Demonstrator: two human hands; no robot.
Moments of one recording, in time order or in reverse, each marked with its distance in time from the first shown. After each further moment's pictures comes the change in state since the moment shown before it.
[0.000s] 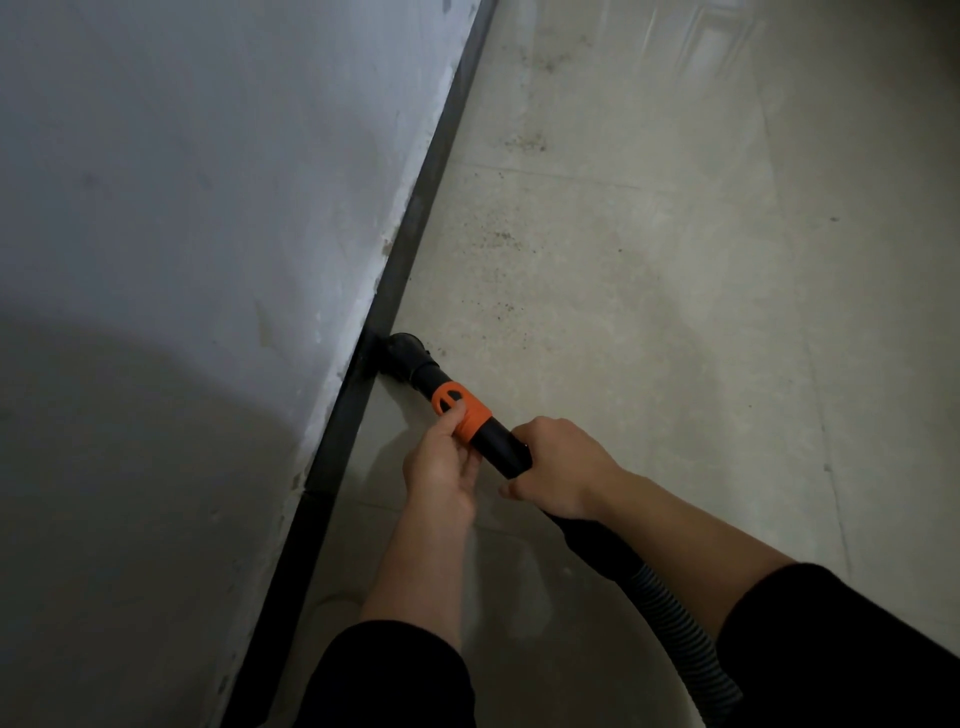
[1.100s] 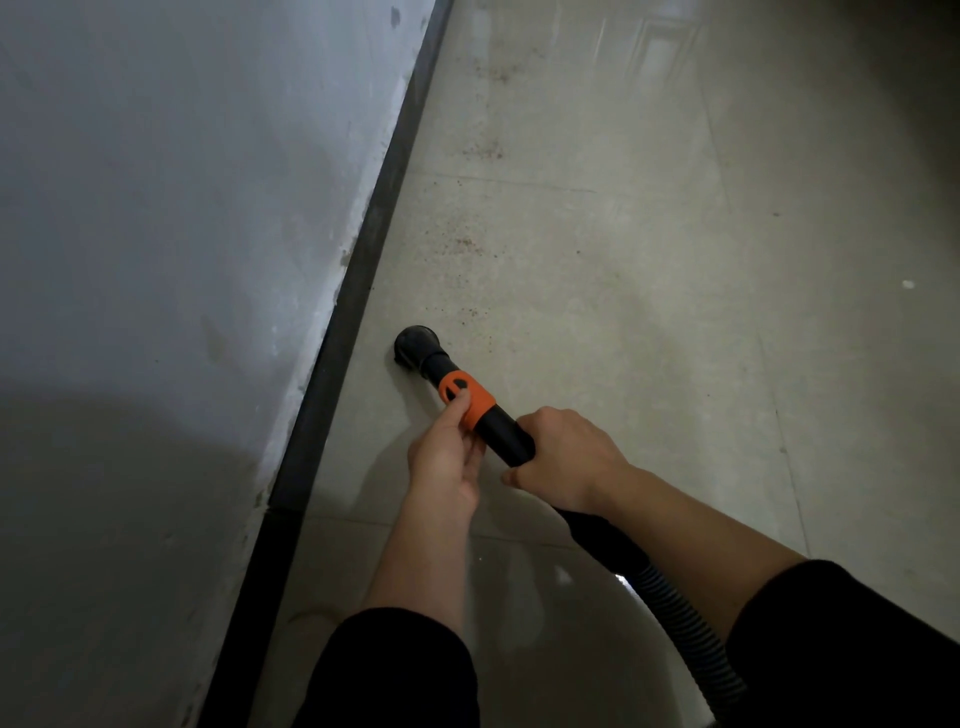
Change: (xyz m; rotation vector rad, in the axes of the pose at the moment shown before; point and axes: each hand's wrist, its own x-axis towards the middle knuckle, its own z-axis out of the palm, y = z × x) left_hand -0.010 -0.013 0.032 0.049 -0.108 -0.030; right_hand -0.019 0.021 -0.016 -0.029 0.117 0.095
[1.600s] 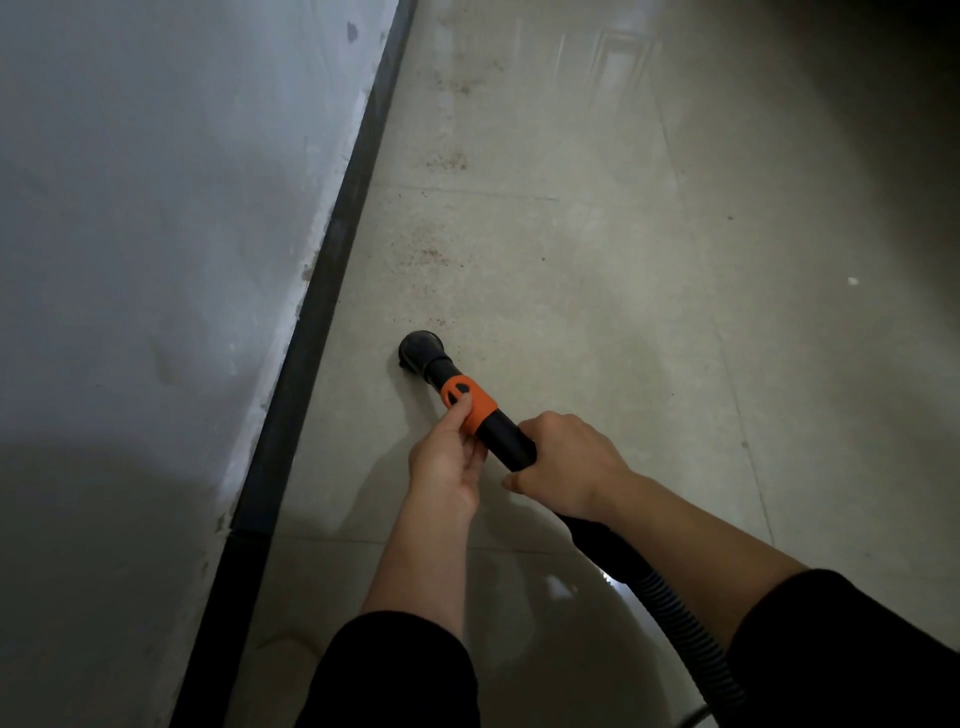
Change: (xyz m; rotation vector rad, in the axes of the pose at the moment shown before) left_hand 0.001 -0.017 0.022 0.054 -0.070 -0.055; right_hand -0.015 0.021 -0.013 0.000 0.034 0.064
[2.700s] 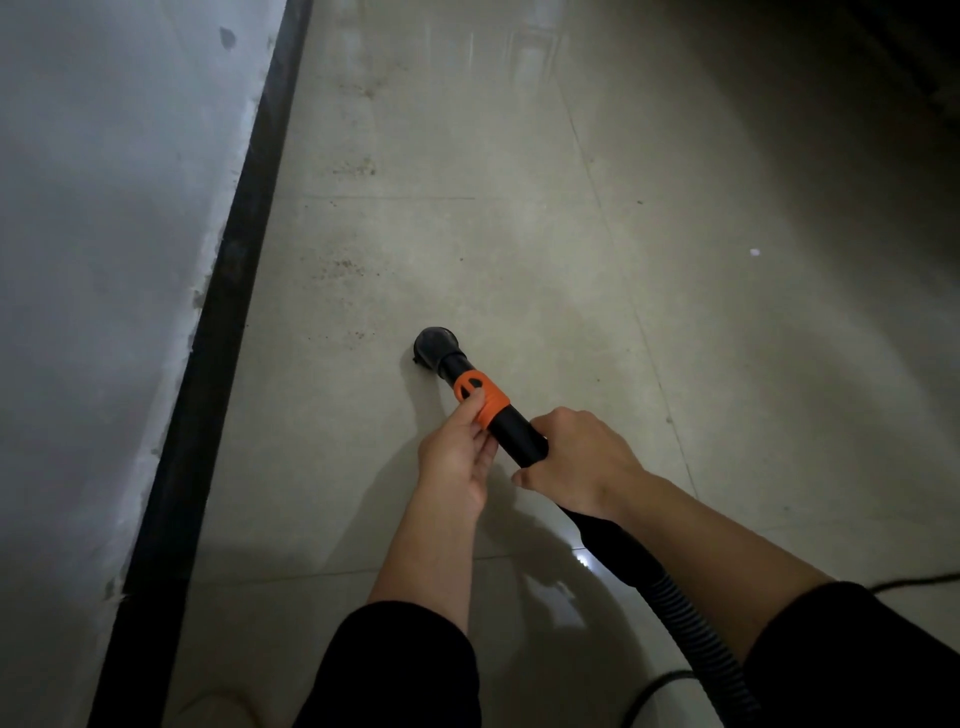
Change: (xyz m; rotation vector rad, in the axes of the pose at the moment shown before) left_hand -0.002 -0.051 0.064 0.116 -0.134 -0.074; right_hand -0.026 0.069 -0.021 0.122 0.066 0.215
